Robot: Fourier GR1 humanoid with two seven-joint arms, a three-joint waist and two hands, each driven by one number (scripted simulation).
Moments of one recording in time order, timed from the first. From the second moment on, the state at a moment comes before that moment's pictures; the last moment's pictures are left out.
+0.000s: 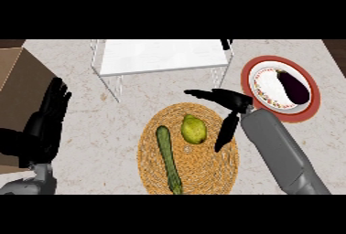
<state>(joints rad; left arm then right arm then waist) -0.07 0.21 0.01 -1.69 0.05 0.20 0.15 -0.68 -0.17 0.23 -0.88 0.36 0.65 -0.16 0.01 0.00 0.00</state>
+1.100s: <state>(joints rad) -0.06 0.17 0.06 -1.69 0.02 0.14 0.15 -0.68 -0.04 0.23 -0.79 0.55 0.53 -0.30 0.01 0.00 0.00</state>
